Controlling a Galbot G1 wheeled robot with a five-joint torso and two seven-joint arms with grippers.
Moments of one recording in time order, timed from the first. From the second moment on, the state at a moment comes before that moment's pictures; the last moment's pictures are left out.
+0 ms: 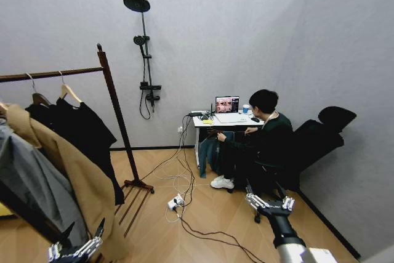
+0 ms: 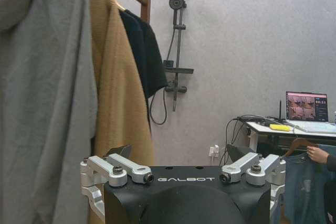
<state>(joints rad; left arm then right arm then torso) 1.94 -1.35 -0.90 -2.27 -0.51 -0.14 0.14 -1.76 1.38 0.58 2.50 0.20 -0.03 0.25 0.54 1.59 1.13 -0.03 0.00</state>
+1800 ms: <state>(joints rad) 1.94 -1.35 -0.90 -2.27 -0.51 -0.14 0.14 -1.76 1.38 0.58 2.50 0.20 -0.03 0.25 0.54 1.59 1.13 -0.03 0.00</state>
